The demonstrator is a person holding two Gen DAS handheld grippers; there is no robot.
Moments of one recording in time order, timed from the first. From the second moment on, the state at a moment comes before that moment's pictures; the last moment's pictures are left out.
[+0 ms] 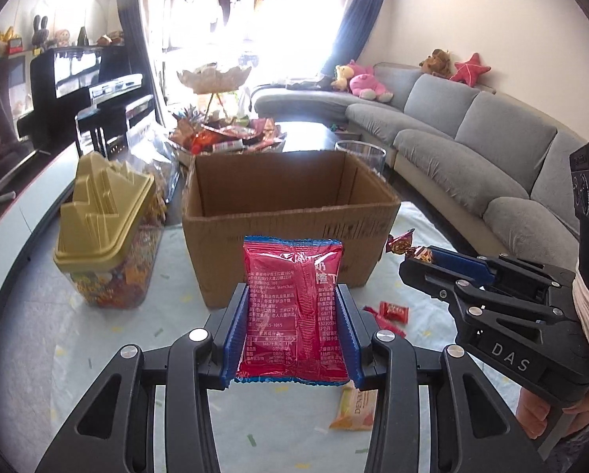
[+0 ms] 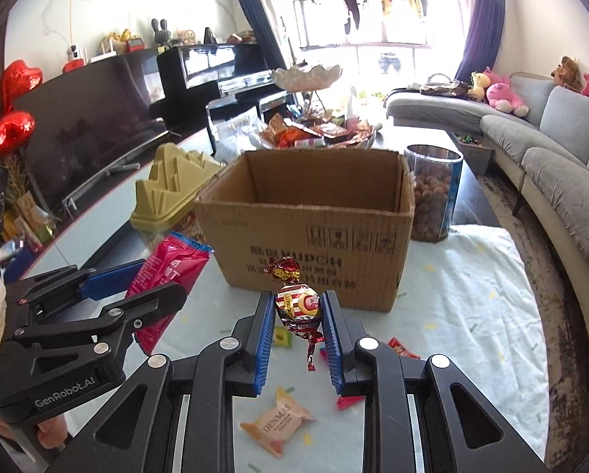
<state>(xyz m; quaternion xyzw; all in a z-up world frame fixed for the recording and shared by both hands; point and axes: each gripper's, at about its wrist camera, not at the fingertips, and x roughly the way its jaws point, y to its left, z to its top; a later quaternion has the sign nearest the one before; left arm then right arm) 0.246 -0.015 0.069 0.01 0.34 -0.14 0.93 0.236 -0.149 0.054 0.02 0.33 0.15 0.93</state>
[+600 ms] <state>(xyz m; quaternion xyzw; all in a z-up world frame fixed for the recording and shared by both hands) 0.283 -0.017 0.113 0.03 0.29 -0.13 0.95 0.267 -0.156 0.103 0.01 0.29 0.13 0.95</state>
